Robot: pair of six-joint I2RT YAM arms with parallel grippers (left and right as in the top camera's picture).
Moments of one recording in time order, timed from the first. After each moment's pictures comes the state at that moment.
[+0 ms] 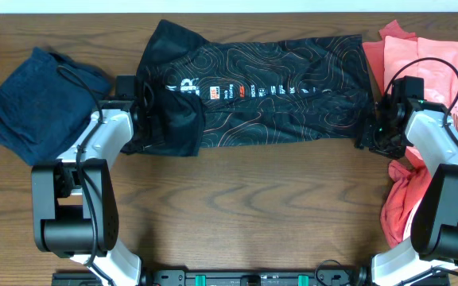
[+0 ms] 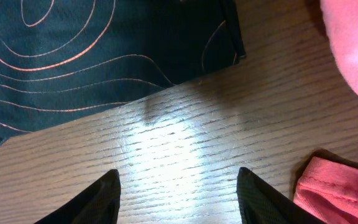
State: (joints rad) left arm 0.00 1.82 1.10 -0.68 0.00 -0.29; right arm -0.17 1.77 1.12 -0.79 -0.07 0.15
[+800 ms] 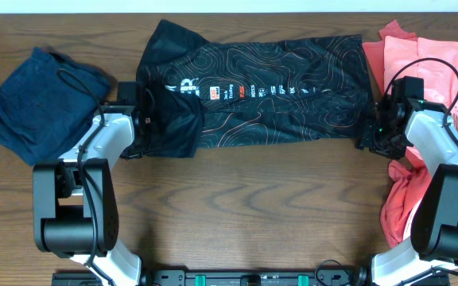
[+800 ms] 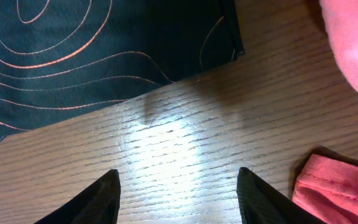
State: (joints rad) left arm 0.00 1.82 1.05 -0.66 -0.06 -0.30; right arm -0.17 1.77 1.12 -0.80 -0.07 0.15
